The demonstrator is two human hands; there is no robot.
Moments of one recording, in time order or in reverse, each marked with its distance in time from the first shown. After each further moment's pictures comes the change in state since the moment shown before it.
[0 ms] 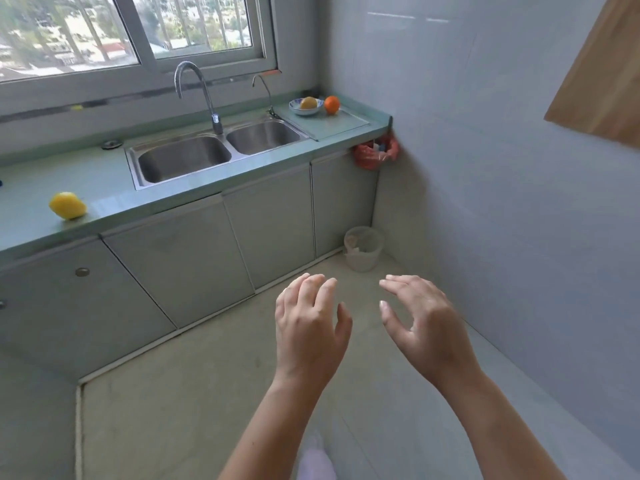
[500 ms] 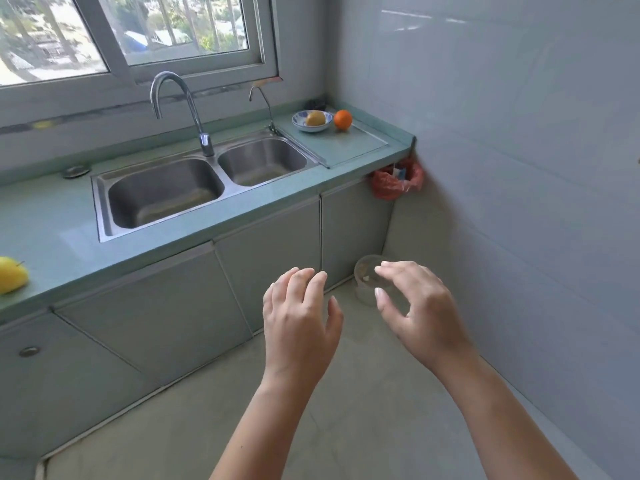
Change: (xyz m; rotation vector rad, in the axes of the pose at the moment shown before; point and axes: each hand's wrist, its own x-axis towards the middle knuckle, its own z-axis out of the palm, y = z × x) left_hand 0.219 -0.129 0.110 0.018 0.007 -0.015; right_hand 0.245 0.053 0.139 0.037 -0.010 0.008
